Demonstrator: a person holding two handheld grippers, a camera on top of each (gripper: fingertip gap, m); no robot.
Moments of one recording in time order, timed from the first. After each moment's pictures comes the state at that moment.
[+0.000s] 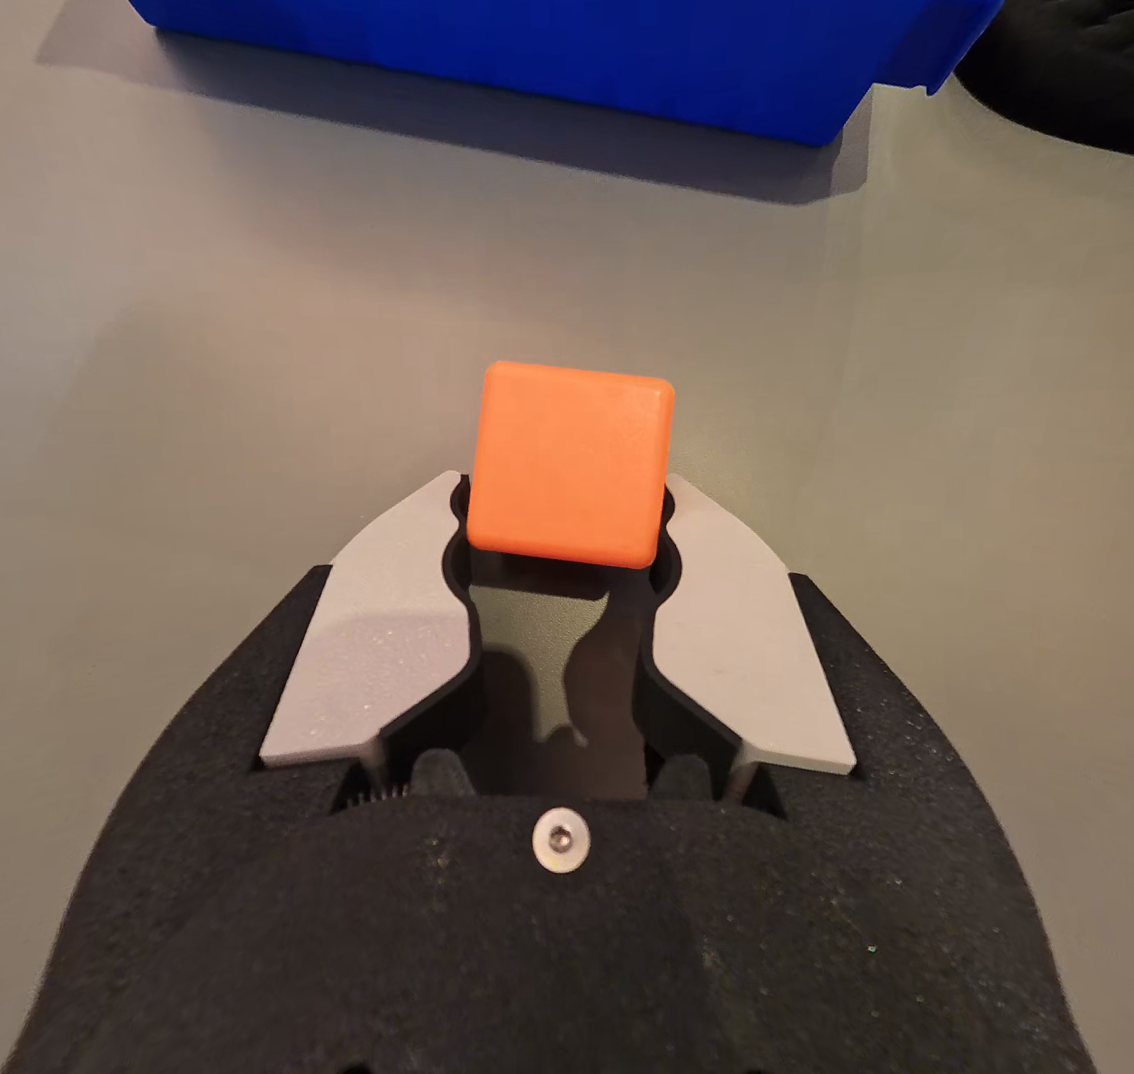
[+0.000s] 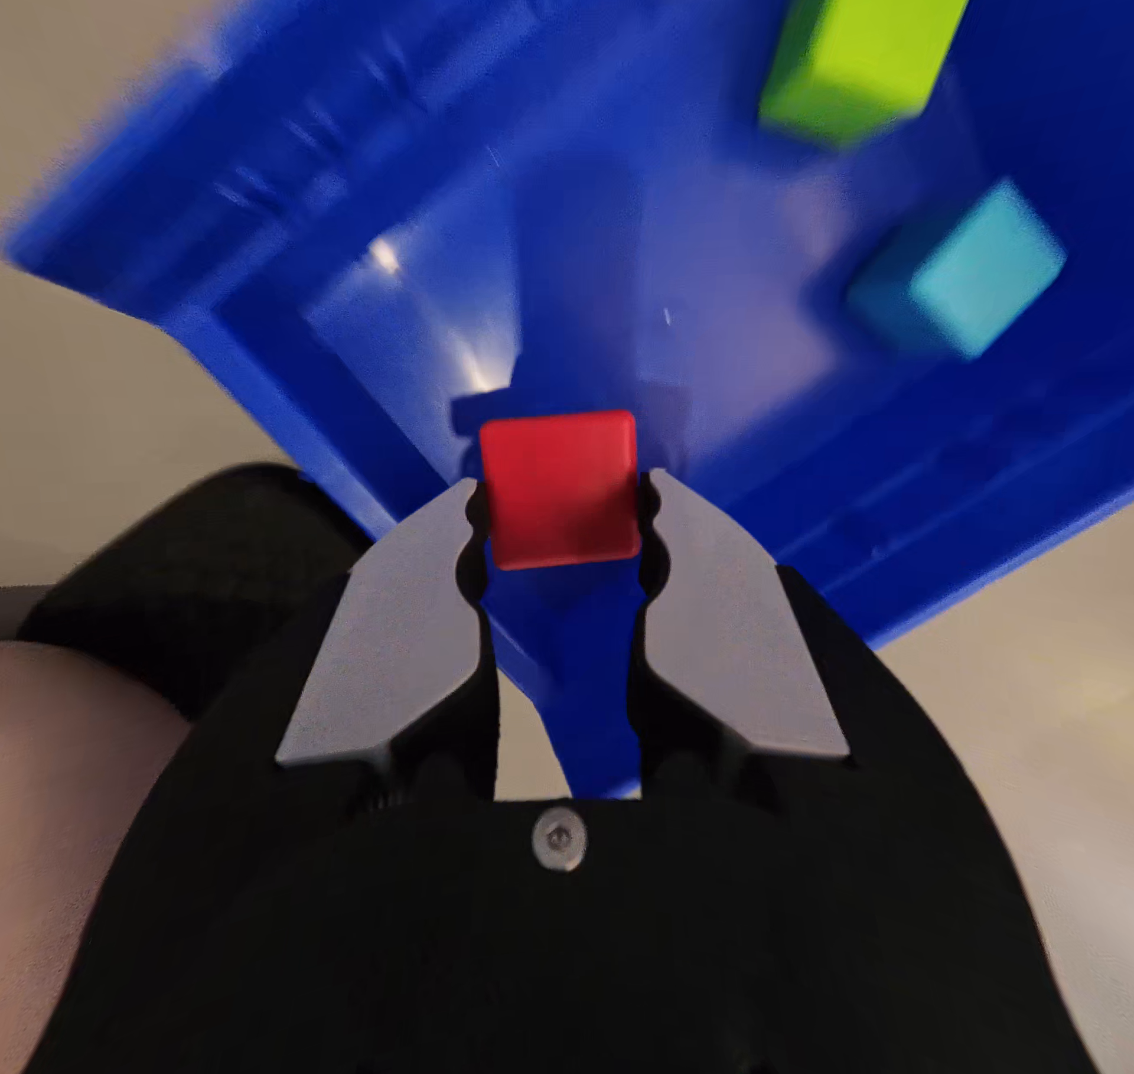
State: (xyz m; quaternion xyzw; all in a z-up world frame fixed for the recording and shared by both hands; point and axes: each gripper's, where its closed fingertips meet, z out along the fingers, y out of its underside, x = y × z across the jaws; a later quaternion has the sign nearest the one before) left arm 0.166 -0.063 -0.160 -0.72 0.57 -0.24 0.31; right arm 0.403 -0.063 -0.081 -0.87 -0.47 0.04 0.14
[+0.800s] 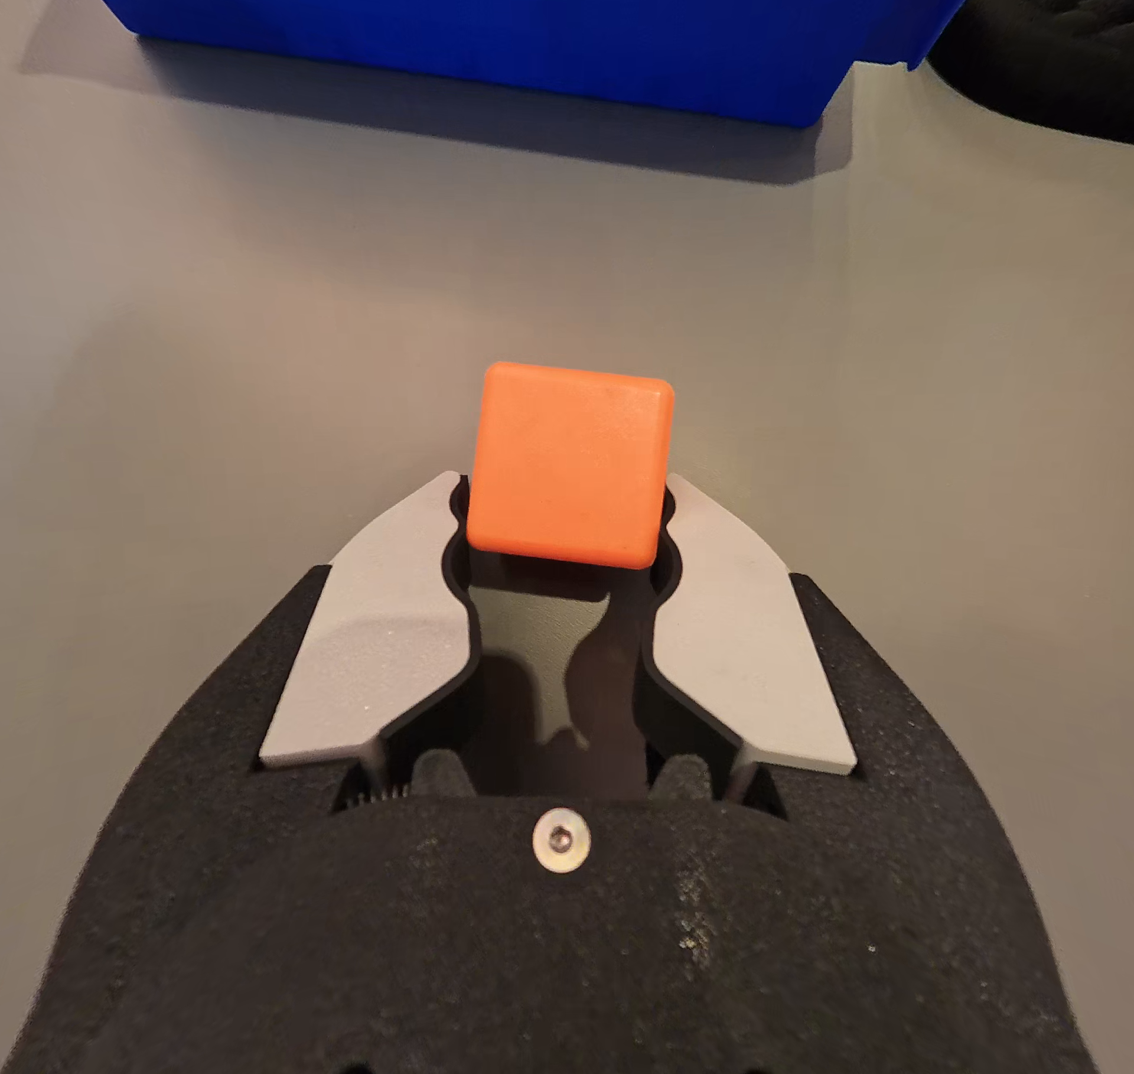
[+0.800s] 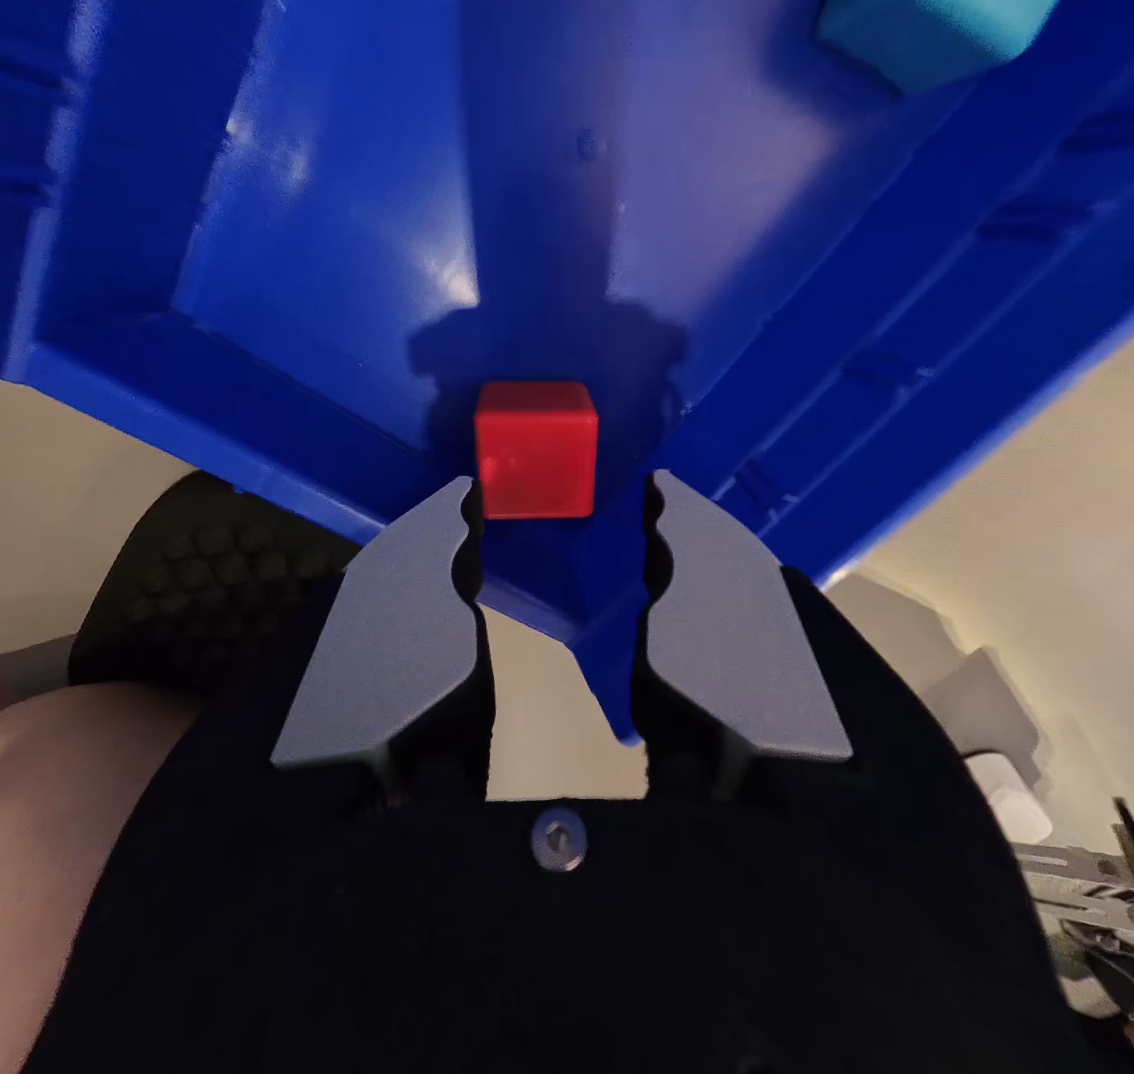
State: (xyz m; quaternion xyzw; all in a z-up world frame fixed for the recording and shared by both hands) left arm 0.165 -0.068 -0.160 -0.72 0.58 -0.25 0.30; right arm 0.447 -0.071 -0.103 -0.94 -0.34 -0.02 0.04
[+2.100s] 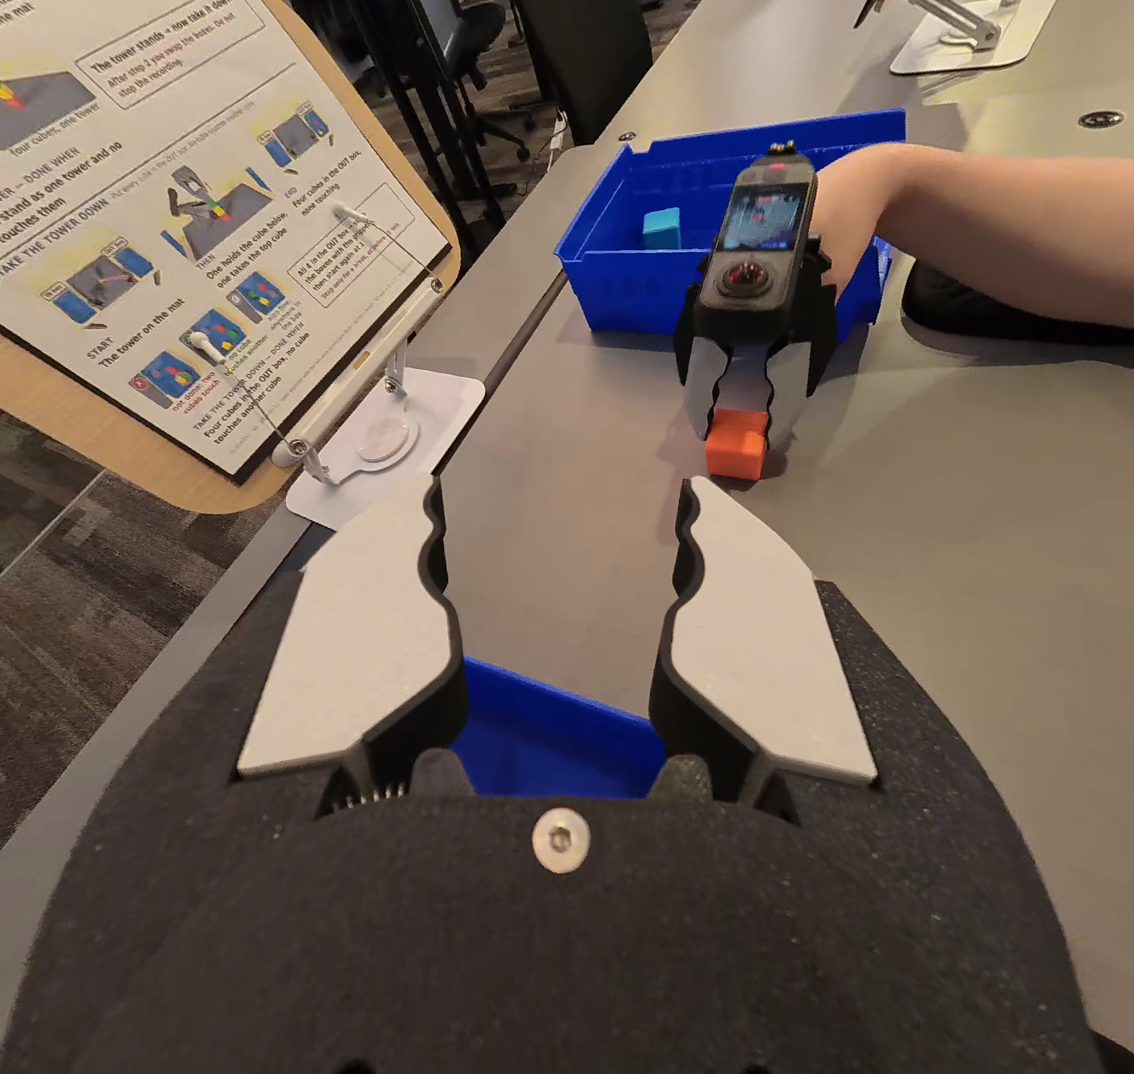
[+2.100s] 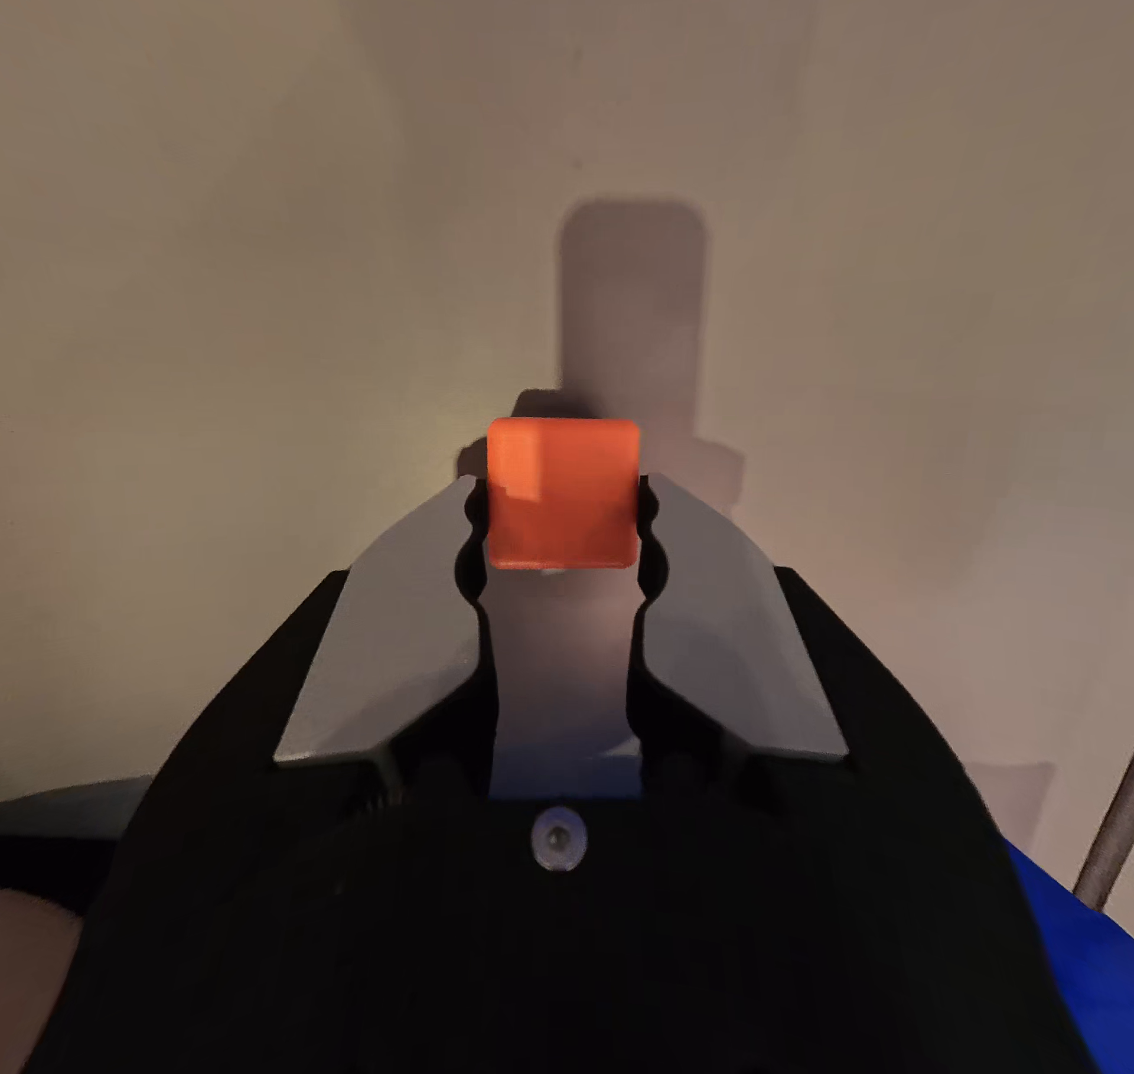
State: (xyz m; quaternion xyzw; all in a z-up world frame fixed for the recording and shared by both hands) left arm -0.024 -0.078 0.078 -0.67 0.50 -0.18 0.52; right arm 0.154 -0.077 -0.132 -0.65 -0.74 0.10 0.13
